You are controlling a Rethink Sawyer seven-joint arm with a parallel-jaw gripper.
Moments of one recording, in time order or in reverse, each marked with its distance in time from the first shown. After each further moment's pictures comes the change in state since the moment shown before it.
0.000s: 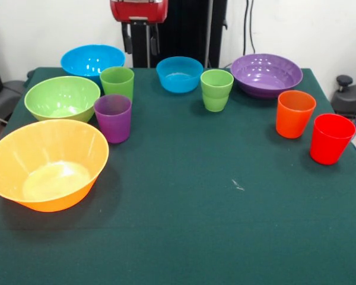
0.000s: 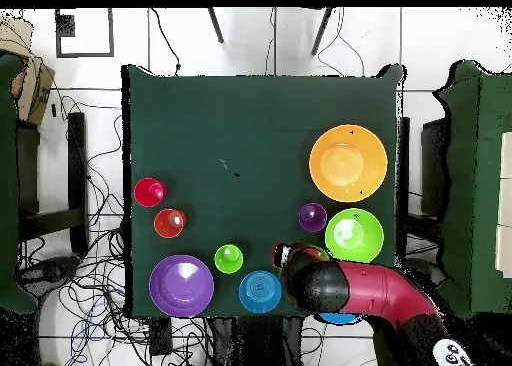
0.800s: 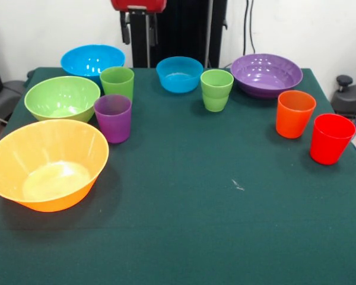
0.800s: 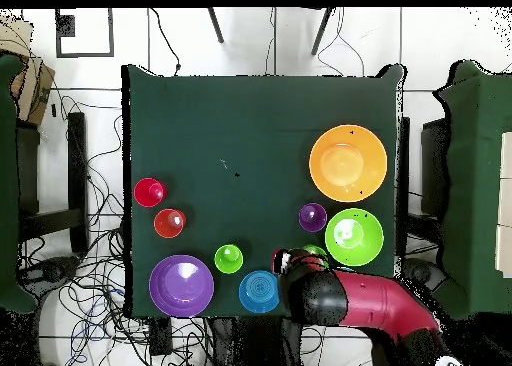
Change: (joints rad) arm 0.015 -0.060 -0.013 0.046 0.000 -0.026 0.000
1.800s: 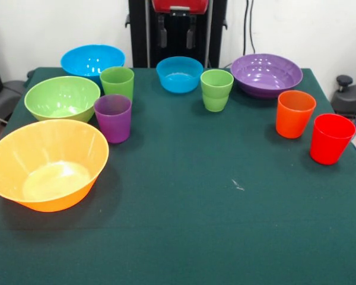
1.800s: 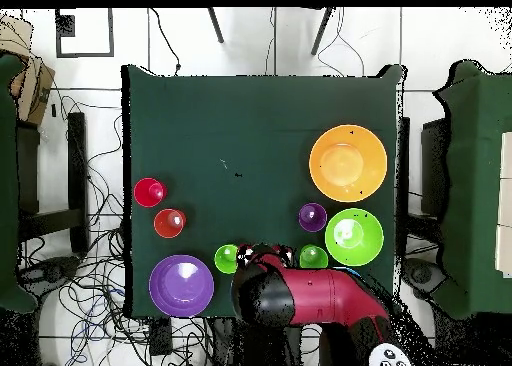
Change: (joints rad) arm 0.220 -0.017 -0.087 0.001 0.019 -0.093 0.061
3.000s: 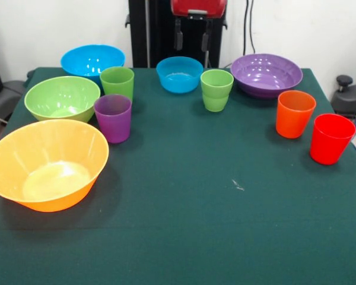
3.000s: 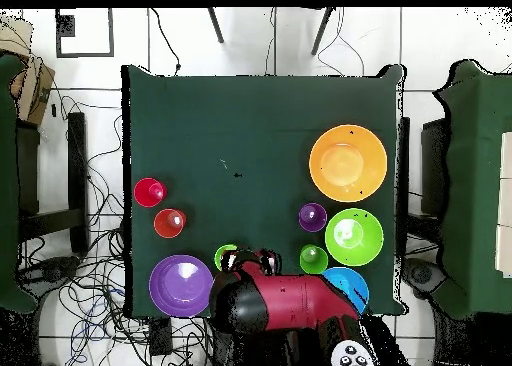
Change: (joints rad) arm 0.154 0.049 -0.116 0.000 0.010 -0.076 0.037
